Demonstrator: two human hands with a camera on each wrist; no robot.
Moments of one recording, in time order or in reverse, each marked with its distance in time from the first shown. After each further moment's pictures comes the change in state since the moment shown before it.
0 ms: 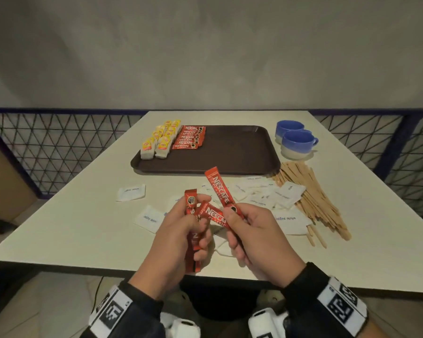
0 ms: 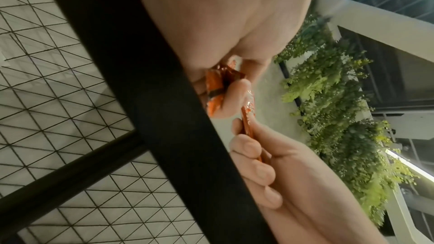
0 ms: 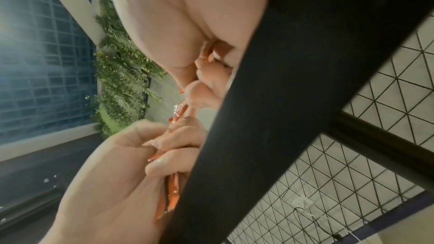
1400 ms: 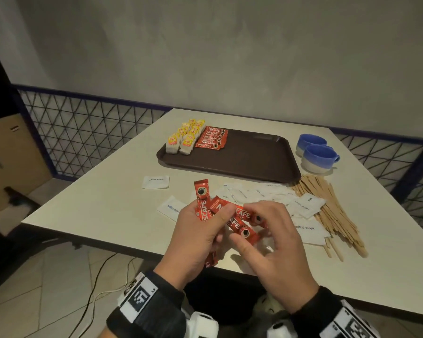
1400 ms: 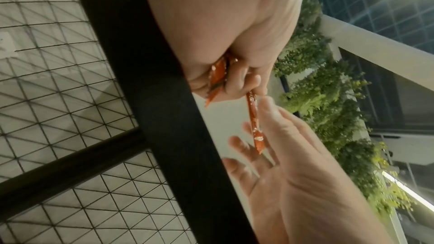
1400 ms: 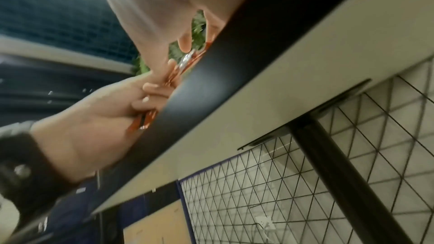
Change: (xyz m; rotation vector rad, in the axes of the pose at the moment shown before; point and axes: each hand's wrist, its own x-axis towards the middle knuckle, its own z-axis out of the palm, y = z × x) left_hand -0.013 -0.003 0.000 0.121 0.201 0.179; right_hand -0.020 0.015 0.007 -0.628 0.158 -0.634
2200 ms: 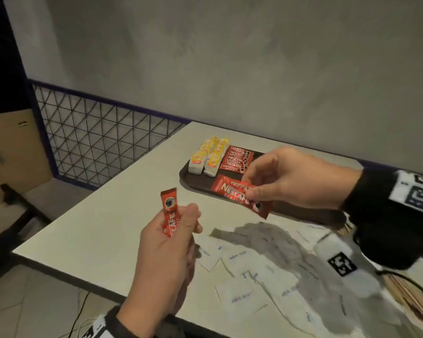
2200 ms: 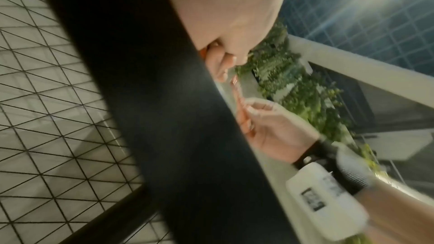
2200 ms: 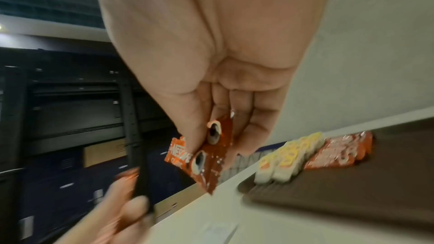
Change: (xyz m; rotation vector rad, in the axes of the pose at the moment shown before) left_hand 0.039 0.025 -0.081 -0.133 0.315 0.188; right_hand 0.217 -0.053 0.012 -0.239 -0.749 0.106
